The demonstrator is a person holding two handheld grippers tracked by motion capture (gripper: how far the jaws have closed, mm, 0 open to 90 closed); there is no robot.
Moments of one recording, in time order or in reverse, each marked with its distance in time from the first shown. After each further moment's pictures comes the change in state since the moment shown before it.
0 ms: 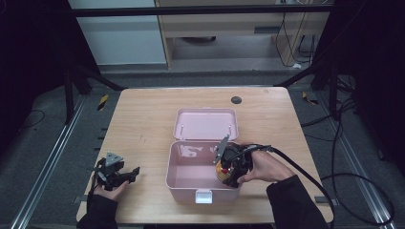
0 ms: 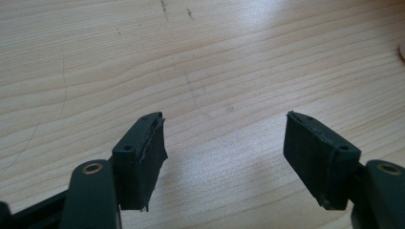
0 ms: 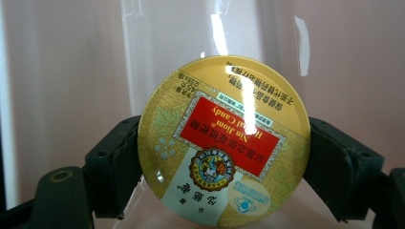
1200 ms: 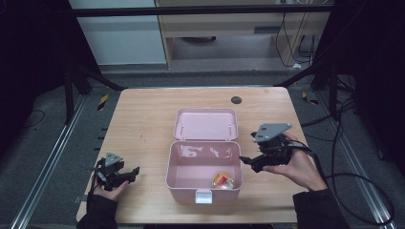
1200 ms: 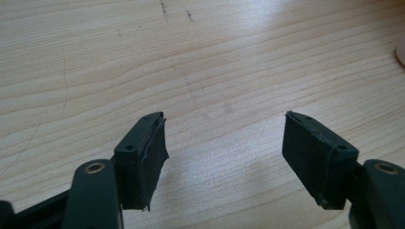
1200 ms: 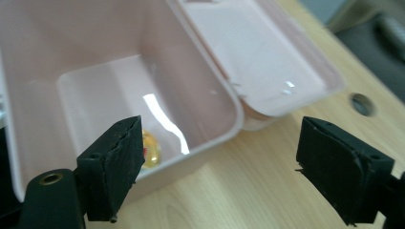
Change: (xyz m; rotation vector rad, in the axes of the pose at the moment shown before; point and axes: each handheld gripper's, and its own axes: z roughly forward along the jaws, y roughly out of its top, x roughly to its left) left arm -0.001 0.000 -0.002 -0.006 -0.002 -0.009; right arm -0.001 -0.073 -0.076 -0.450 -0.321 0.306
